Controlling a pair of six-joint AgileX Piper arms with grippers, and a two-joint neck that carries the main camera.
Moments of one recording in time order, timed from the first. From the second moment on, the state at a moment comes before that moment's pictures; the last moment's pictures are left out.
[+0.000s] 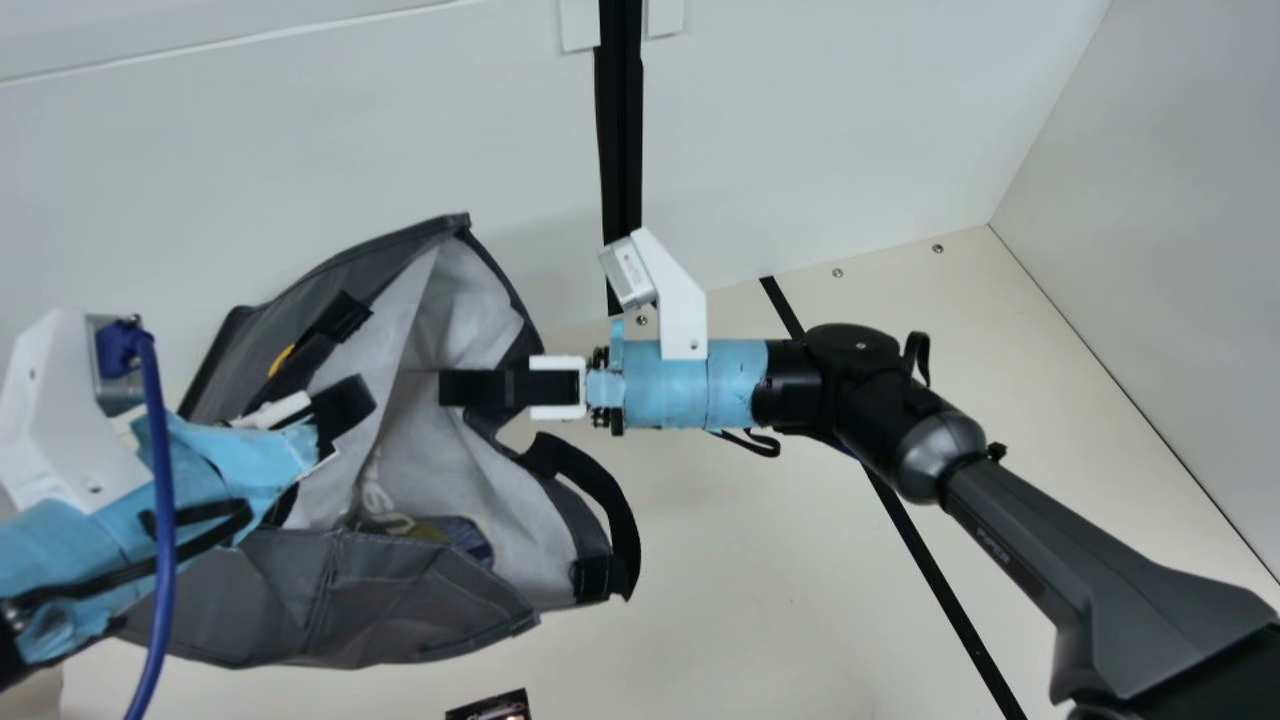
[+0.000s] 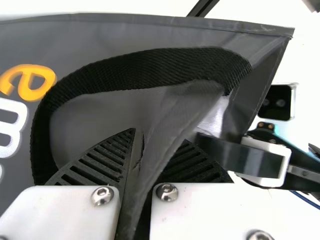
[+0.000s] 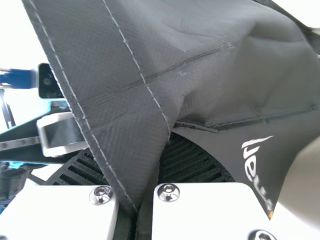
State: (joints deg) left arm -24.6 81.6 -81.6 -31.8 37.6 -4.7; right arm 4.5 97.4 -72.6 99.9 70.1 -59.4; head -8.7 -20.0
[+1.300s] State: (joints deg) left arm -29.7 72.9 -97.2 -22.5 59.2 -4.5; right arm -8.1 67.9 -69.1 91.8 70.4 -43.8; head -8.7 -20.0
